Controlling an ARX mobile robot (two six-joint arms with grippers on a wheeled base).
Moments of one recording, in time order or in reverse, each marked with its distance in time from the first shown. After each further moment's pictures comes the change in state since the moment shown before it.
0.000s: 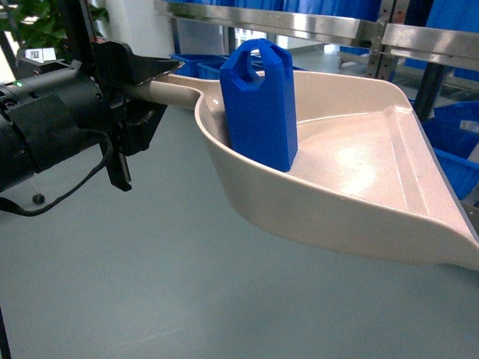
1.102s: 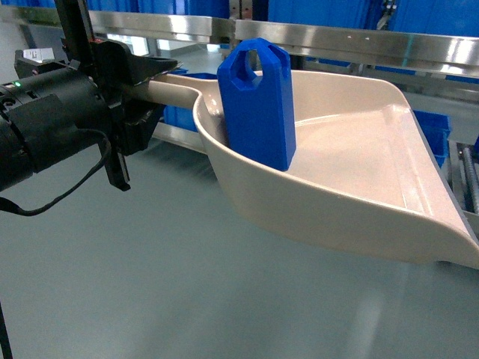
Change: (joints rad) left arm 0.000 0.000 0.000 0.000 0.000 0.000; right arm 0.000 0.000 0.000 0.000 0.000 0.000
